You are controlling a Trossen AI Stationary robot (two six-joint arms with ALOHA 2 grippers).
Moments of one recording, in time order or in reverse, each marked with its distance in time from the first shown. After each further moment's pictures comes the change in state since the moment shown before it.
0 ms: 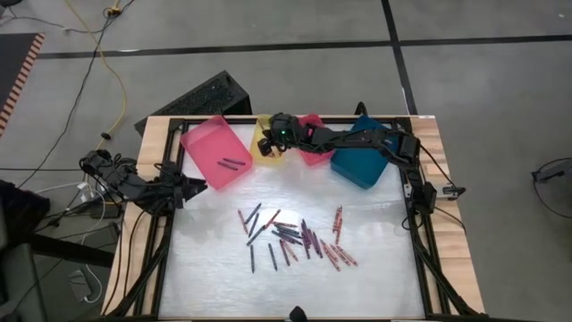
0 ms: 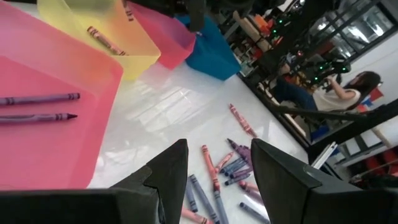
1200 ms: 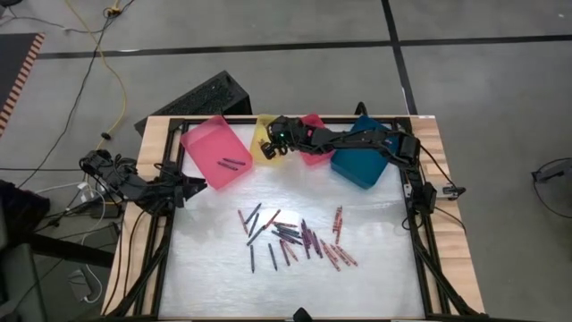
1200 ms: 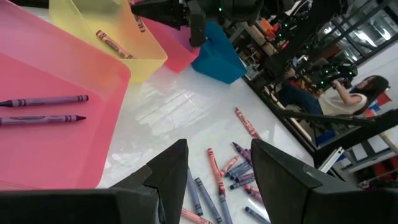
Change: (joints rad) left arm 0.000 0.000 0.000 -0.015 -0.024 -0.011; right arm 0.010 -0.001 0.000 -0.095 0.064 -0.053
